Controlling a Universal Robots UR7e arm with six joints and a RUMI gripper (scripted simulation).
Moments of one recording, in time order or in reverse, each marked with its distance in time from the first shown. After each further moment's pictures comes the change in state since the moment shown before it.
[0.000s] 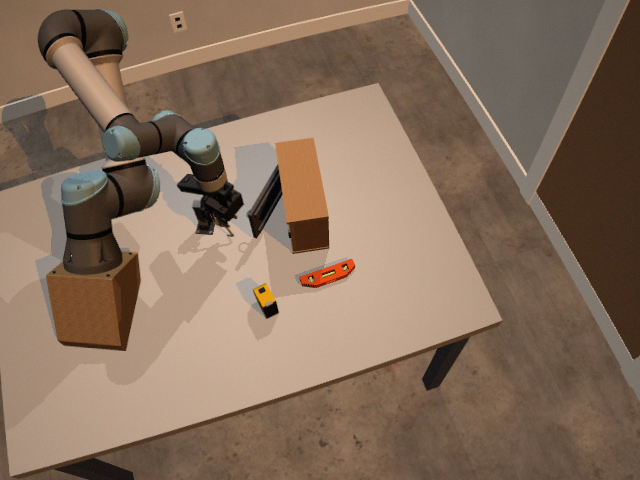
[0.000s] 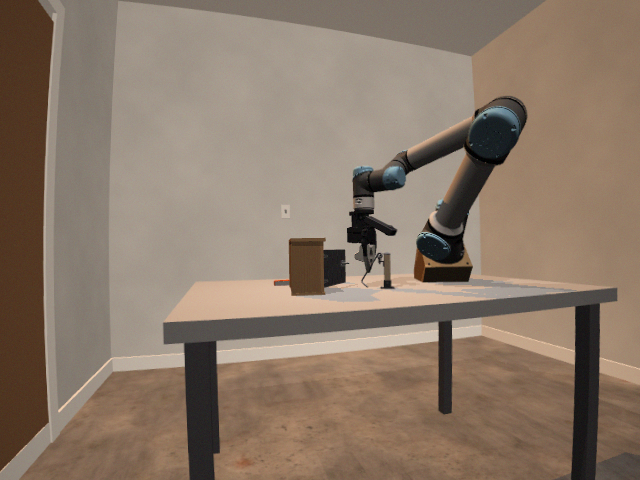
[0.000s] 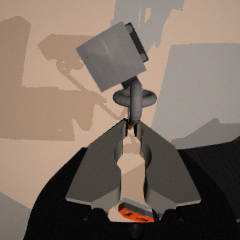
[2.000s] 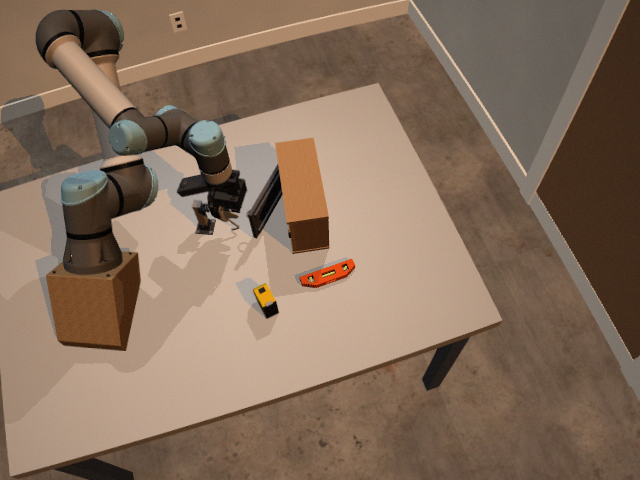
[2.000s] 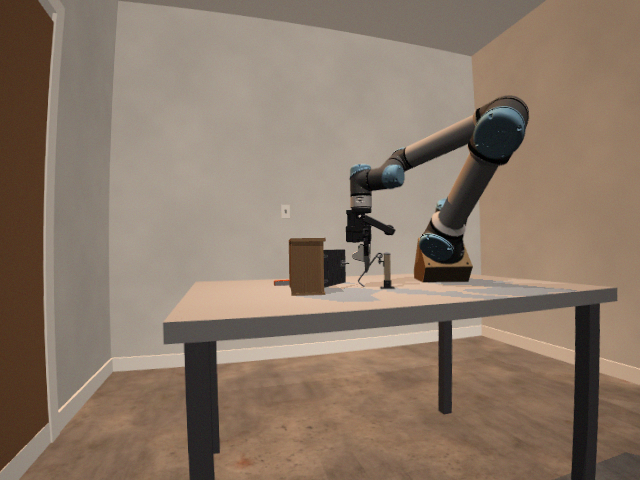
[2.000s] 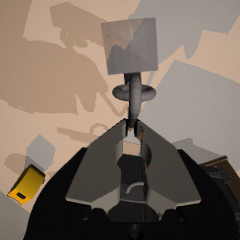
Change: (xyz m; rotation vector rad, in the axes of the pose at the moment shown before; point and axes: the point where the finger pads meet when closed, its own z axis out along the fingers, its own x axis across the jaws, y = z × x) arm 0.017 -0.001 -0.002 0.001 -0.001 -0.369
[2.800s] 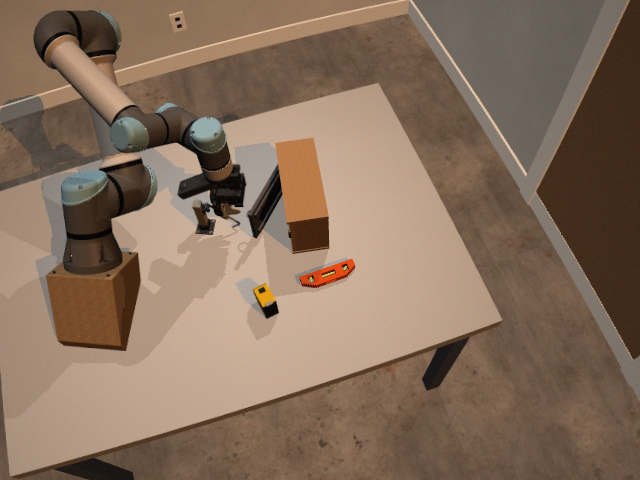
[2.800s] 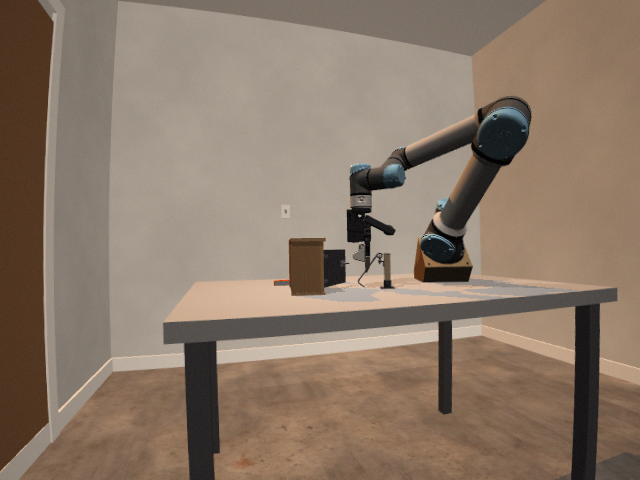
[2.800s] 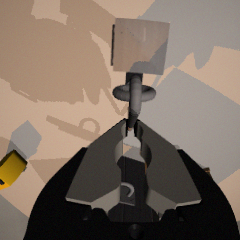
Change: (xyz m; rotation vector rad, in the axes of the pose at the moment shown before) arm 0.008 -0.001 0.000 0.000 0.000 -0.169
